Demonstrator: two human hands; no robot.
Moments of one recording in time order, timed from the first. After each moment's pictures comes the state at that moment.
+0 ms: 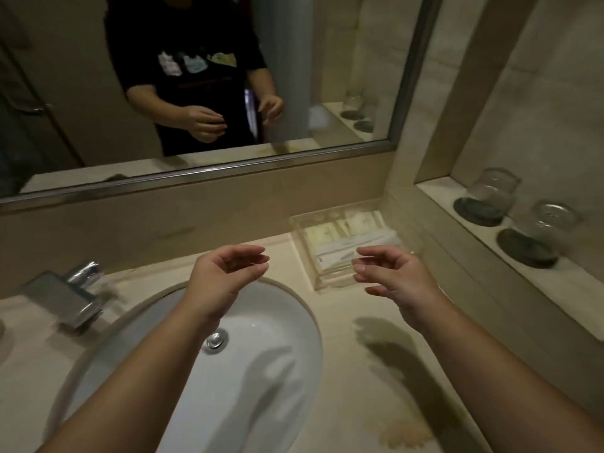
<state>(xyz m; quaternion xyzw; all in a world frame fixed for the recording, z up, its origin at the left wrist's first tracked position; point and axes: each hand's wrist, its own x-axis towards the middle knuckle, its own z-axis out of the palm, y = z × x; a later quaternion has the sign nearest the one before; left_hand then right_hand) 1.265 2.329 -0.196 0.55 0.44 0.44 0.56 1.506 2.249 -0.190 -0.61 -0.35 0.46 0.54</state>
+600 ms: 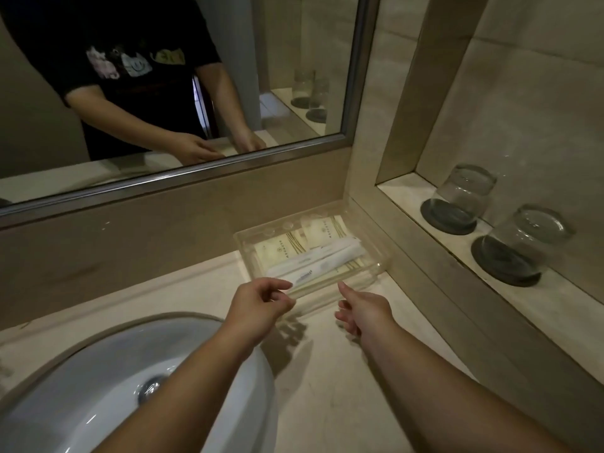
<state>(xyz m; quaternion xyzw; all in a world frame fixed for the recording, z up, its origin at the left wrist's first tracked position) 1.409 2.378 -0.271 0.56 0.50 0.26 0.60 1.583 2.319 -0.313 -0.75 -0.02 0.47 0.47</state>
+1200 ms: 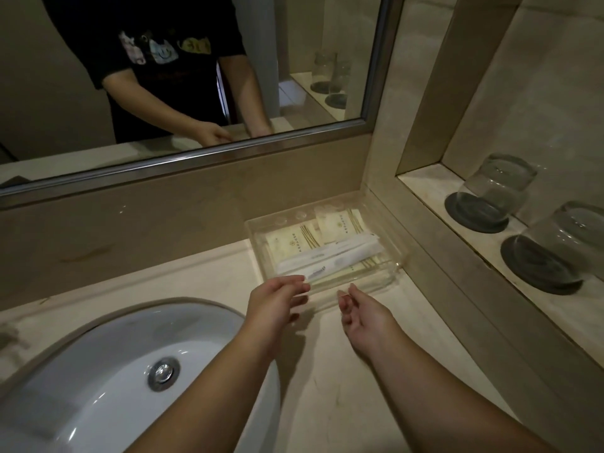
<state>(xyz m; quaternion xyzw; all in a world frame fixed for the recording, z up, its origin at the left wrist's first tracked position) 1.431 2.365 -0.282 0.39 0.55 0.32 0.67 1.580 2.331 -0.348 -0.54 0.09 0.59 0.59</state>
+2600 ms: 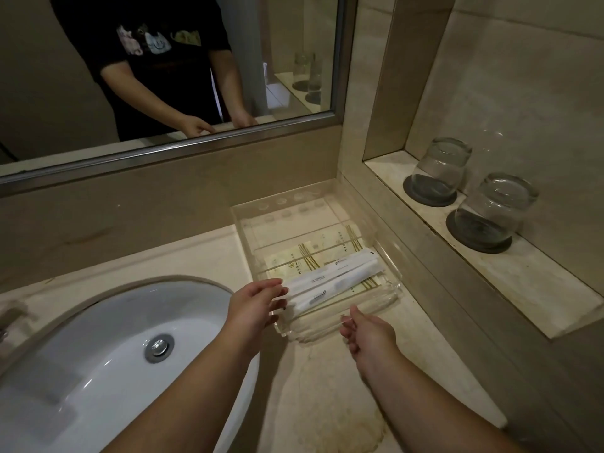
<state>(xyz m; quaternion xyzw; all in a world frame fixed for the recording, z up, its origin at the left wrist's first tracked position) 1.419 2.314 -0.295 0.37 0.56 0.33 0.67 1.581 2.234 -0.359 -0.71 0.06 0.48 0.51</state>
